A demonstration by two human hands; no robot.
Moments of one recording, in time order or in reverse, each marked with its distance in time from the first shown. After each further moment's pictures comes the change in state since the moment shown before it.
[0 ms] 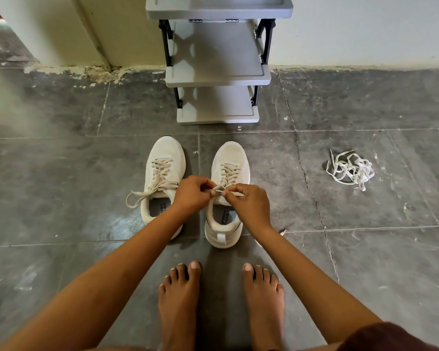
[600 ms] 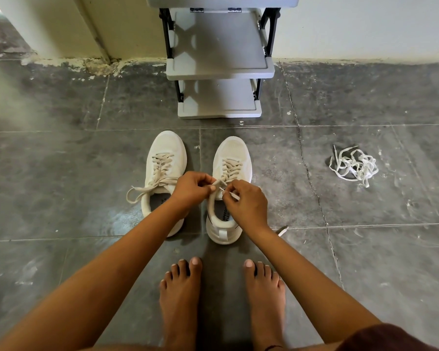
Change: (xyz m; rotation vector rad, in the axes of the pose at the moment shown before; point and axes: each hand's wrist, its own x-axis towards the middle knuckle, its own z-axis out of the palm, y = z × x) left_hand -0.001 -0.003 -0.006 -0.192 -0.066 -0.076; right_hand -0.007 0.001 0.014 -0.188 0.069 -0.152
